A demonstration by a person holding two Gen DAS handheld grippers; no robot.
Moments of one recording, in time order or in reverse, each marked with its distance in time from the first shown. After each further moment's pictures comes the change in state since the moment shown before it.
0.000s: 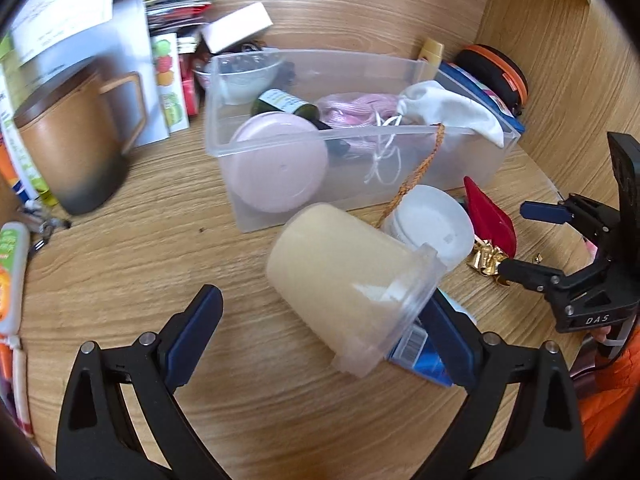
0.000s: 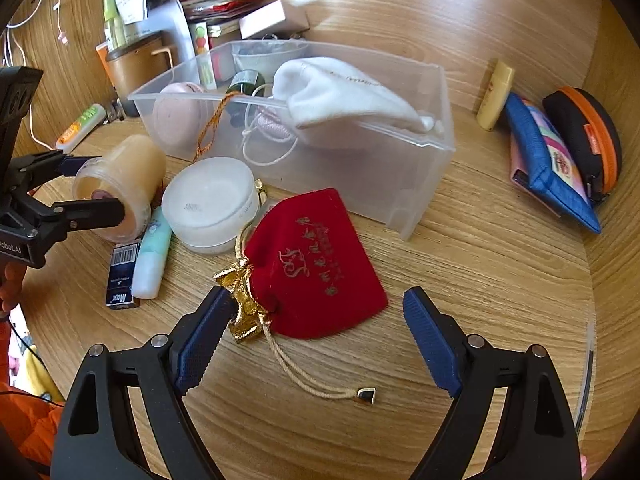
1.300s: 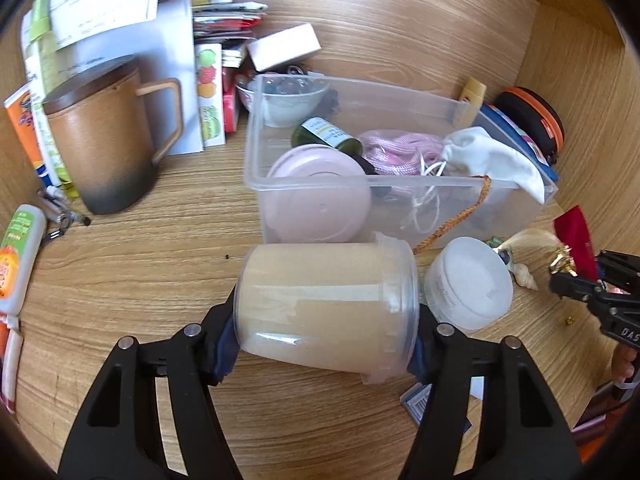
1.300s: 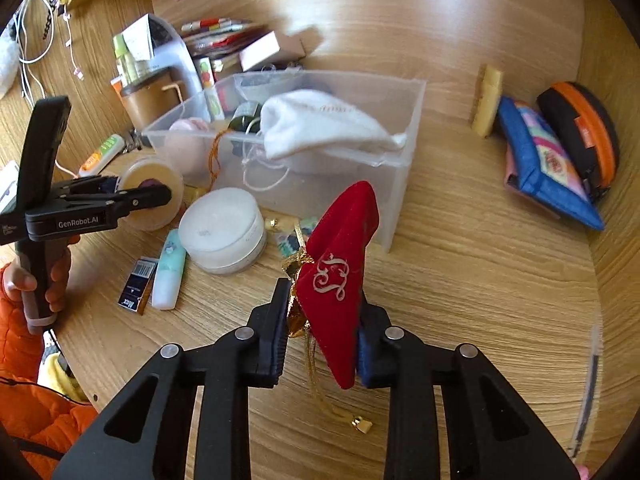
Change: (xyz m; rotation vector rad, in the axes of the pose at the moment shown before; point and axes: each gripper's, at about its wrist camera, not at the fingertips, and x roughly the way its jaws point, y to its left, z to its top) left arm 0.002 0.009 0.009 -0.136 -0.116 0.104; right arm -0.021 -0.025 -0.004 0.049 -0.094 0.094
